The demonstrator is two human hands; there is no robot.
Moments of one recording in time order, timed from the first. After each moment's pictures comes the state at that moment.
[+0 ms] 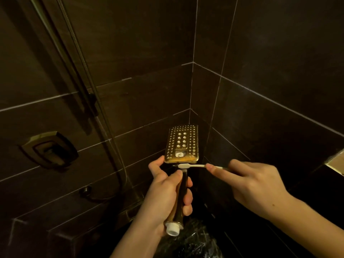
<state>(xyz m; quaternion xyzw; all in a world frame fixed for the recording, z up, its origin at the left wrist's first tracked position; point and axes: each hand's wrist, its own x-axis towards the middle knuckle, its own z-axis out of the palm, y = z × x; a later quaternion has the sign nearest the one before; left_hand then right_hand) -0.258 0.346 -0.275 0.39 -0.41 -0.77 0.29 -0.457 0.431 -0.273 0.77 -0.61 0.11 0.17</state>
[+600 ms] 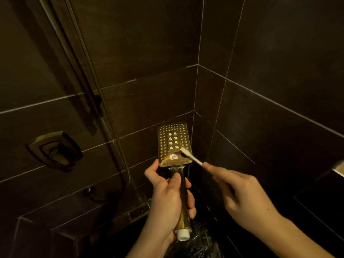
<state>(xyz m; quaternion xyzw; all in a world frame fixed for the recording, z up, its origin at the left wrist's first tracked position) -0.261 0.352 -0.287 0.43 -0.41 -0.72 0.36 -0.426 0.426 -0.288 0.67 -0.67 0.31 -0.11</state>
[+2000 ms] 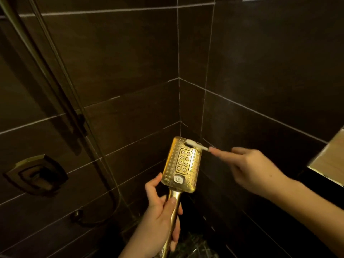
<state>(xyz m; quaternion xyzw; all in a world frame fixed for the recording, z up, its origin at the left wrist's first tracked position) -0.246 0.343 -0.313 0.35 -0.63 -0.66 0.23 -0.507 0.411 -0.257 0.72 -0.67 0.18 0.05</state>
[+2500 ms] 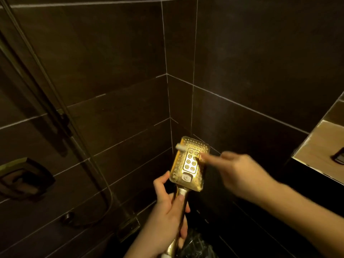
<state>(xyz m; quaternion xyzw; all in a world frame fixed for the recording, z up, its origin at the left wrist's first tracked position) -0.278 0.355 -0.312 0.34 -0.65 -0.66 0.17 -0.497 0.430 -0.272 0.70 -0.69 0.15 0.05</state>
